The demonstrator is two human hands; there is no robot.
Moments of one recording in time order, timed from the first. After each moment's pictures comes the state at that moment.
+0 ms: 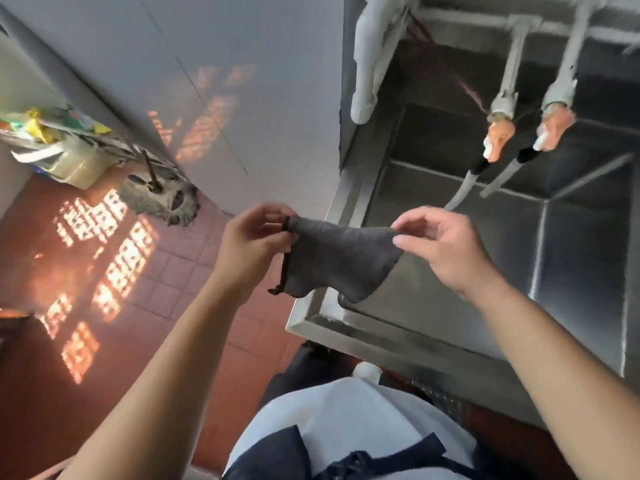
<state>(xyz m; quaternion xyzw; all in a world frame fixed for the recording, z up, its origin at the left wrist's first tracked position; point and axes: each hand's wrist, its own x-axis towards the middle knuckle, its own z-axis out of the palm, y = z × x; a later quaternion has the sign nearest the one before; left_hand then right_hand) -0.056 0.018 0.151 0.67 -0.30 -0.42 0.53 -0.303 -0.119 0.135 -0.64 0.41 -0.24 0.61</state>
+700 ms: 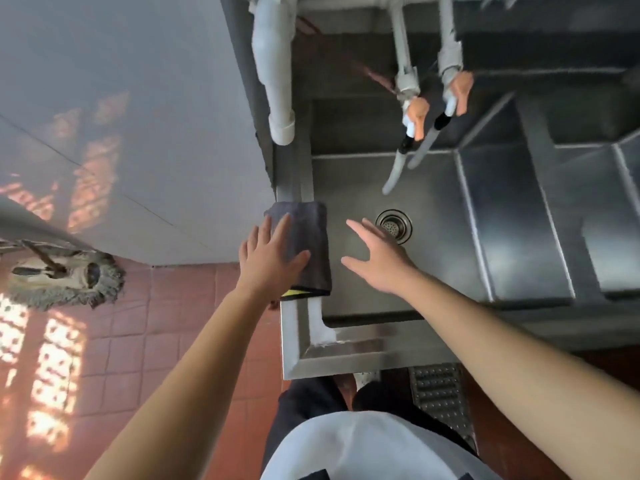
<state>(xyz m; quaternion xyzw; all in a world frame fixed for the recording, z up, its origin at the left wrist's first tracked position) -0.054 -0.080 0.034 0.73 -0.61 -0.31 0.04 -0.277 -0.110 0.056 -0.68 0.62 0.02 0.39</state>
